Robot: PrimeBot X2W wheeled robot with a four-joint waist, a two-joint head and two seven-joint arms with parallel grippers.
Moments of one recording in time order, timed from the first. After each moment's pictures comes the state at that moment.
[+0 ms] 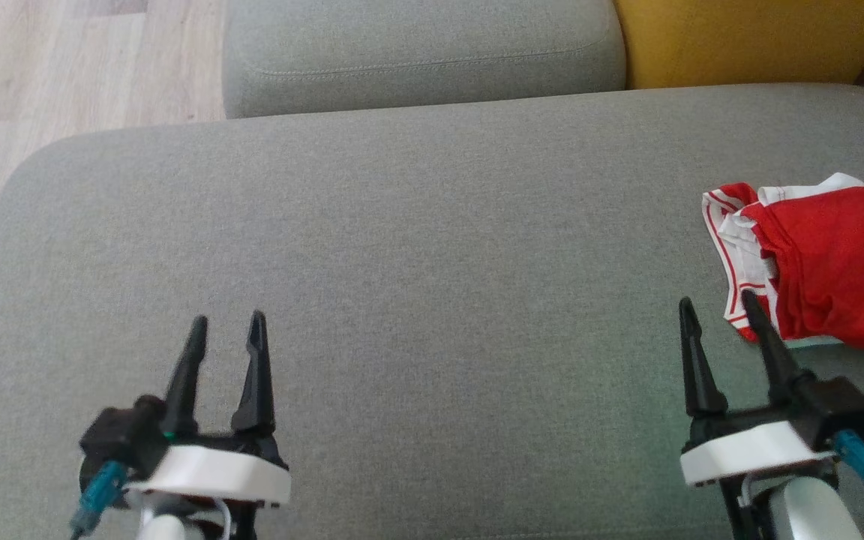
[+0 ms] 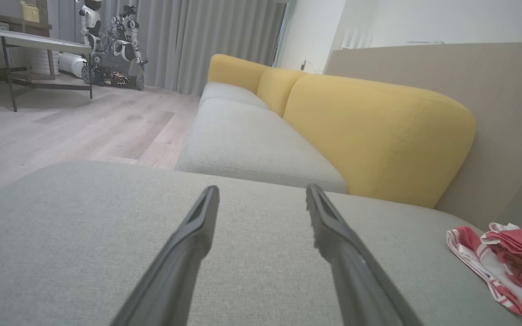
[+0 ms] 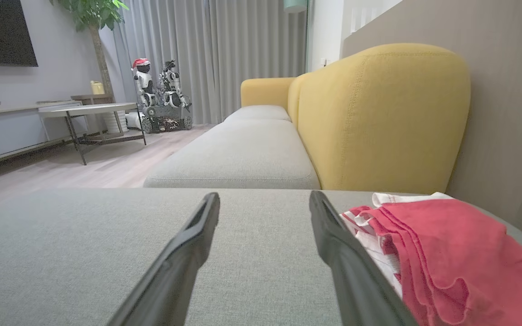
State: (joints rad) left arm 0.06 0.05 -0.17 0.03 -0.30 0.02 -0.26; right arm 0.00 -0.05 0.02 0.17 0.04 0.13 -0.25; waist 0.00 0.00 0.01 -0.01
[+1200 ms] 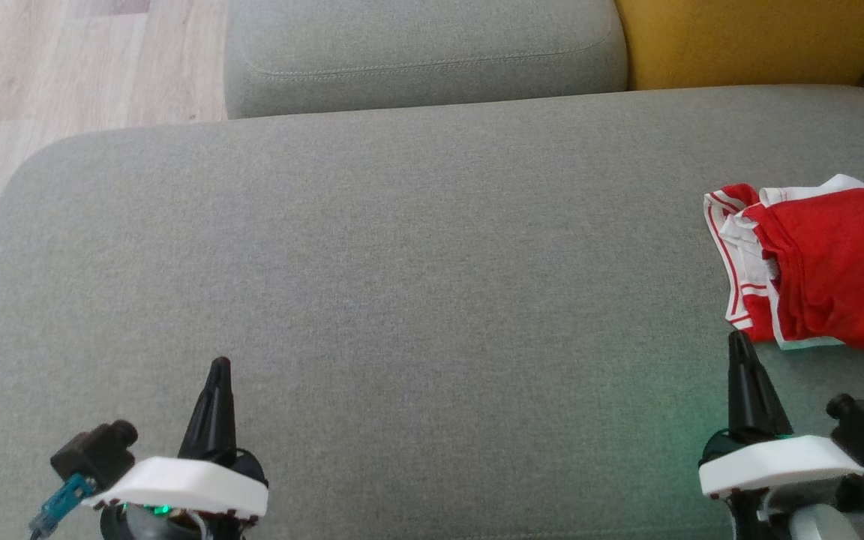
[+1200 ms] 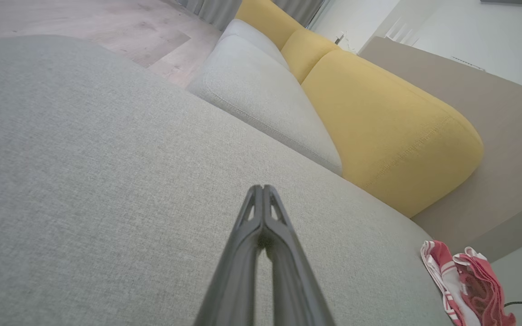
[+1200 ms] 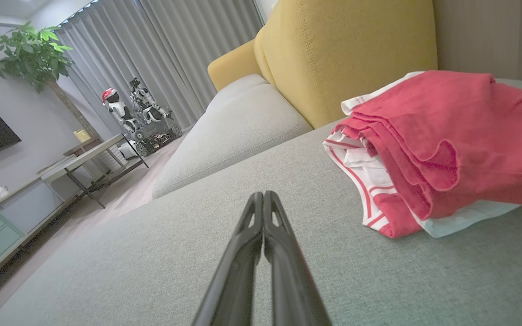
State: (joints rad) left arm 0.07 0.05 -0.15 0.15 -0.64 -0.02 -0.18; right arm 0.03 -0.05 0.01 0.24 0.45 0.13 -0.17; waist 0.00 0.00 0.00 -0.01
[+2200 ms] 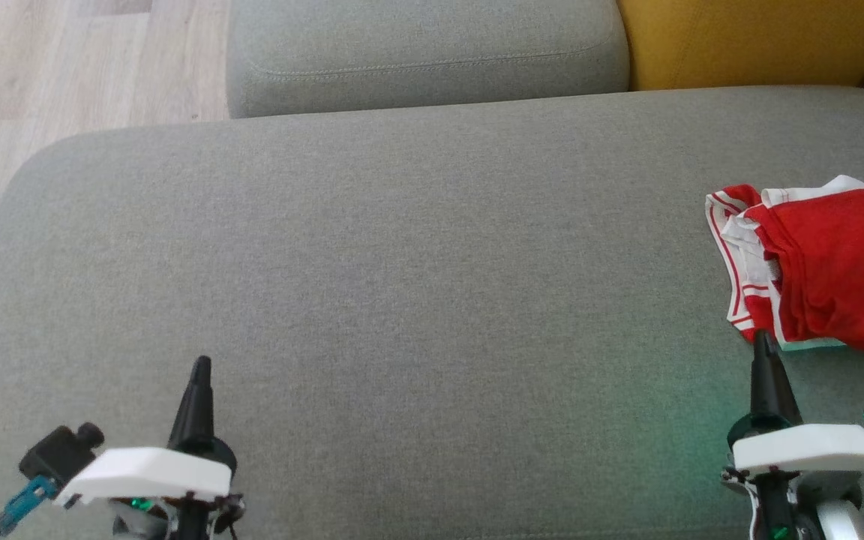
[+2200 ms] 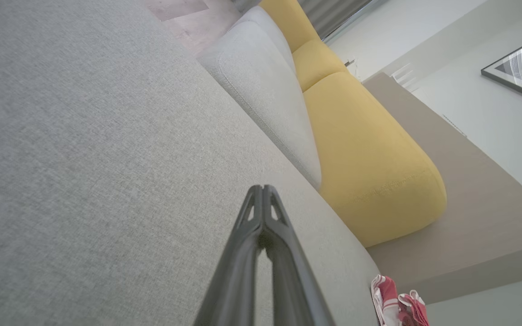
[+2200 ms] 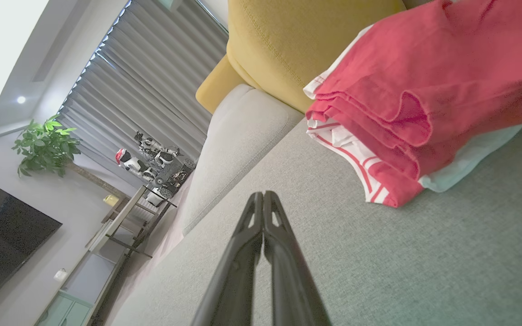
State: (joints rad) left arm 0.05 0.06 -0.10 0.18 -0.96 -0.05 -0.11; right arm 0.01 -0.05 -0.02 0.25 0.81 0.13 -0.10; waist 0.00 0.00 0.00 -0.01
